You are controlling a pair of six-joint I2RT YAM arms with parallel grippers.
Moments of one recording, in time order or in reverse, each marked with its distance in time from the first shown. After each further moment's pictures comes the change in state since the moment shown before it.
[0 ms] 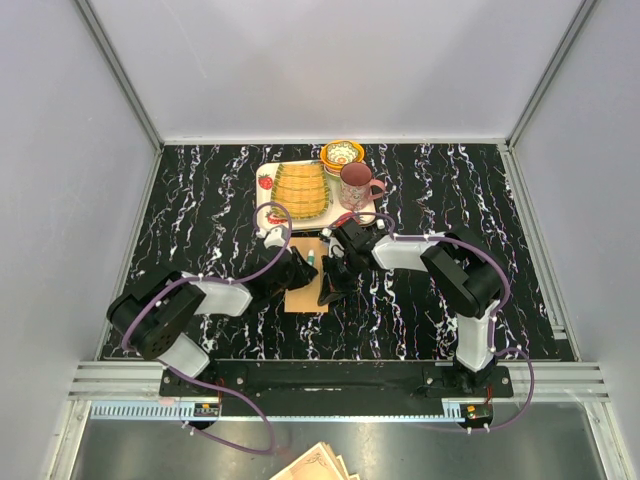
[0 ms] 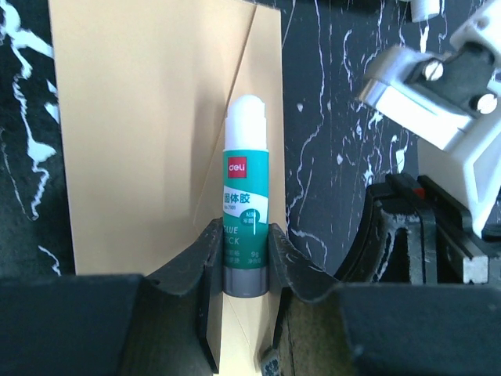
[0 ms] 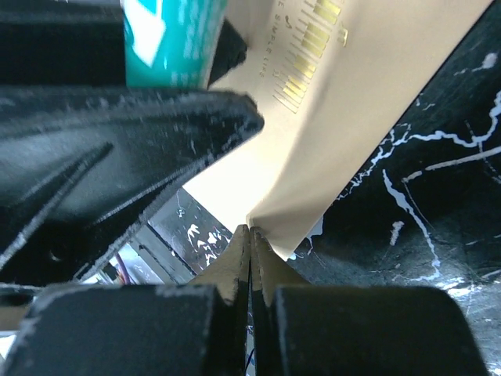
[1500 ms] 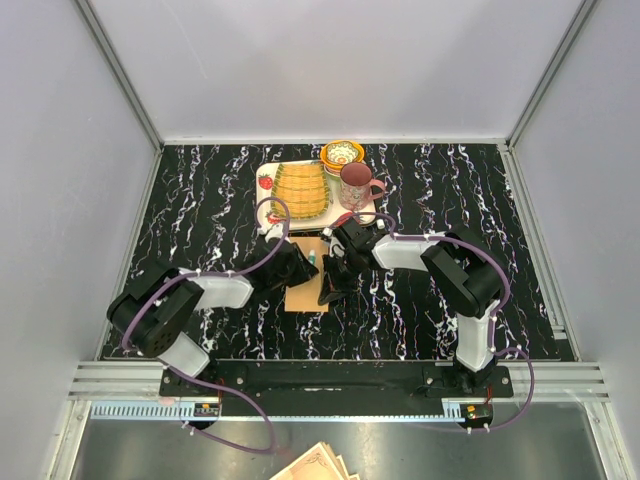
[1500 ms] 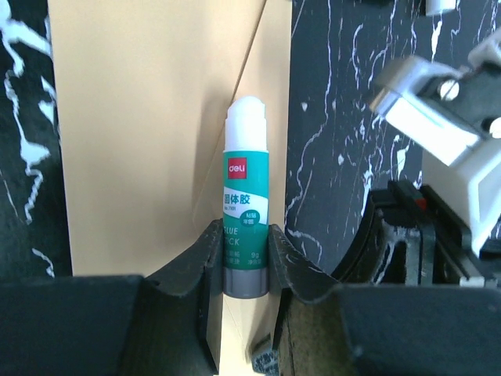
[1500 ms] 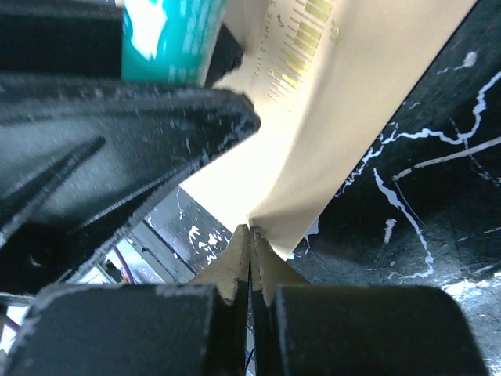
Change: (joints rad) left arm 0.031 -0.008 0.065 -0.149 0.068 -0.031; right arm -0.007 0.000 0.002 -0.007 0.008 0.018
